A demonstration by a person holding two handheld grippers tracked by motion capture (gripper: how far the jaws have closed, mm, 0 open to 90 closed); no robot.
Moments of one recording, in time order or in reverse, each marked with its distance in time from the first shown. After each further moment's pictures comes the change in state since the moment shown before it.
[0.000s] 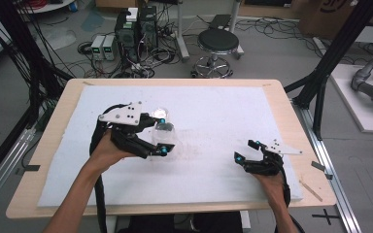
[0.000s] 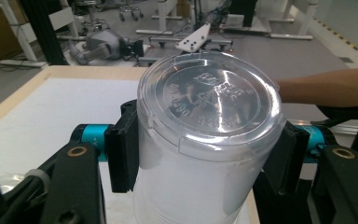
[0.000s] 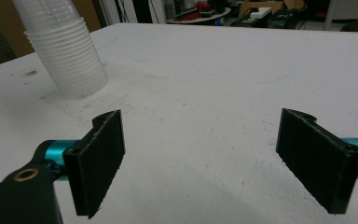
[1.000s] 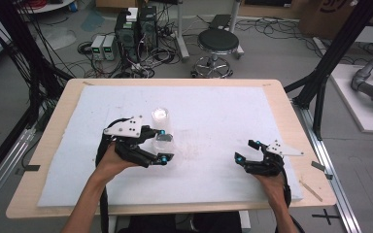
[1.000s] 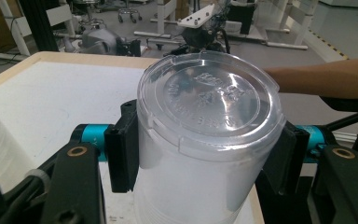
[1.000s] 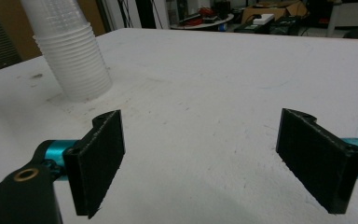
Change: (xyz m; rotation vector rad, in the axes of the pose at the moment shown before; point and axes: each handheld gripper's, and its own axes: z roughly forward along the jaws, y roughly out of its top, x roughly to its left) left arm 0.002 -0.045 0.011 -0.025 -0.007 -0.045; right arm 0.001 -0.001 -0.003 -0.020 0.020 0.001
